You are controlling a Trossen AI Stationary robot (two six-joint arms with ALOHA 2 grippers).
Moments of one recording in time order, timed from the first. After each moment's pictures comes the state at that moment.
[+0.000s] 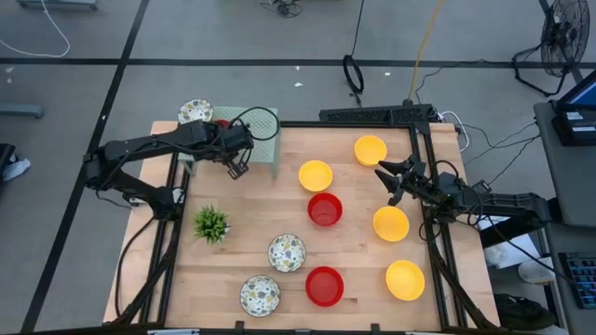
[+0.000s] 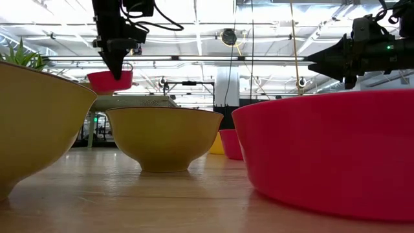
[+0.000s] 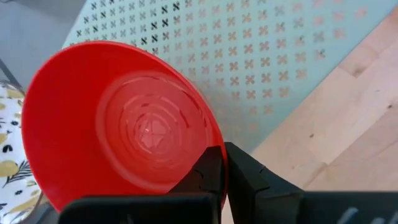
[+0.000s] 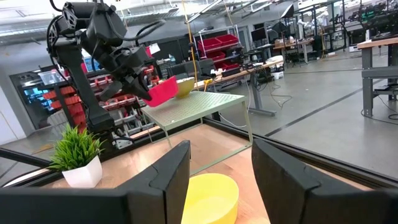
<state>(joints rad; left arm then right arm) 0.34 1.37 1.25 -1.22 -0.42 -0.27 -0.11 0.16 0.01 0.25 0.36 0.22</state>
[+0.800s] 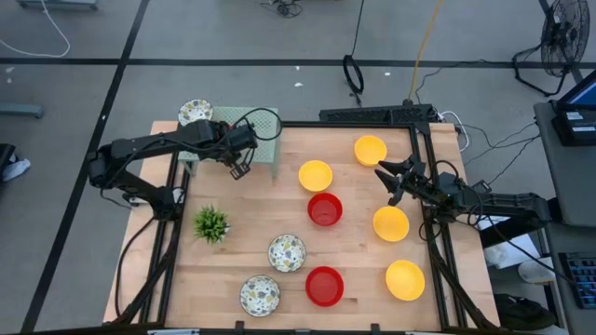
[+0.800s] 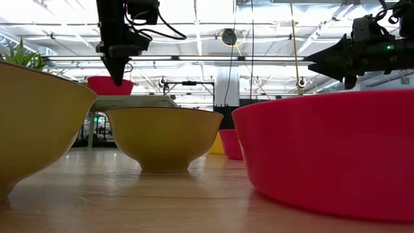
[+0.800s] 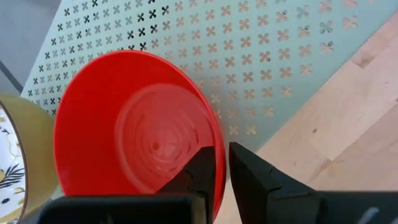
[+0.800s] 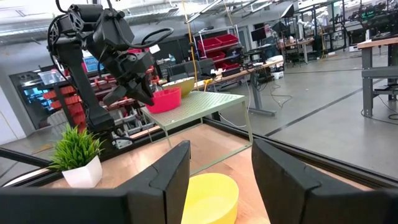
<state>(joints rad) 0.36 1.41 1.25 -1.22 -0.39 -0.24 -0.11 0.16 0.01 0.25 0.36 0.22</state>
